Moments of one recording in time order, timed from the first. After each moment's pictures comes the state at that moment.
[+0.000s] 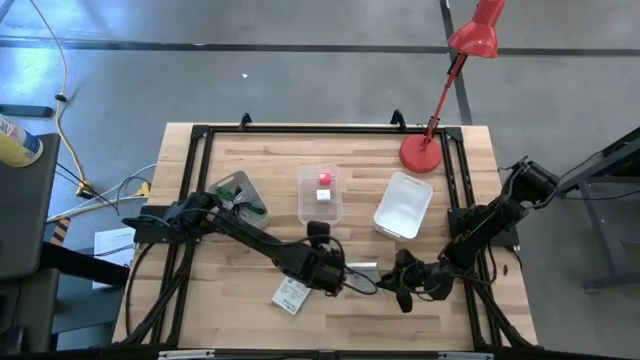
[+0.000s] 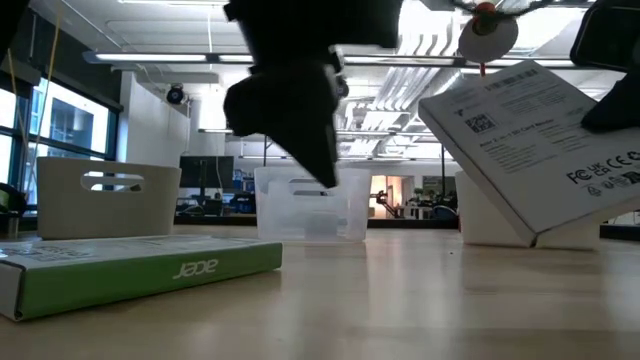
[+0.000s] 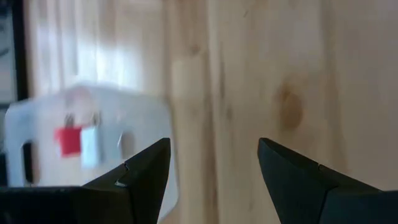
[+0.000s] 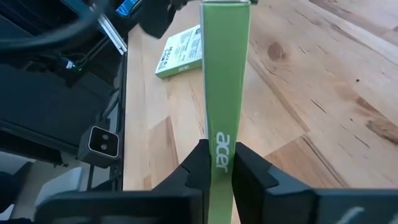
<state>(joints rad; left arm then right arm) -0.28 2.17 1.72 -0.92 -0.62 -0.17 0.81 1.50 0.44 0.49 0.60 1.09</state>
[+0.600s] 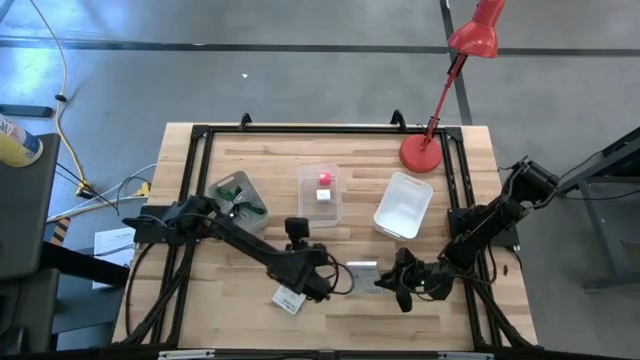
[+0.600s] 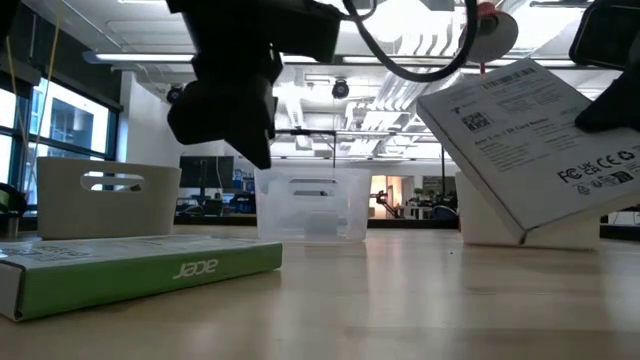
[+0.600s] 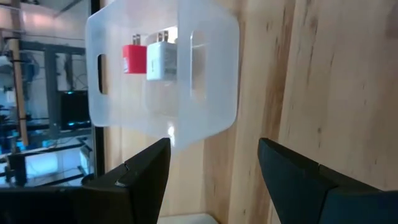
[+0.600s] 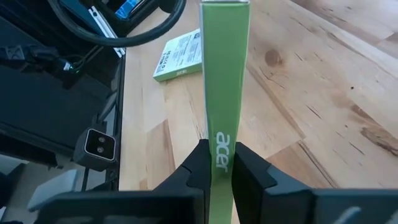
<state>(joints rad) -0.33 2.17 1.72 -1.31 -0.81 -0.52 0.81 1.50 0.44 0.49 0.62 1.07</state>
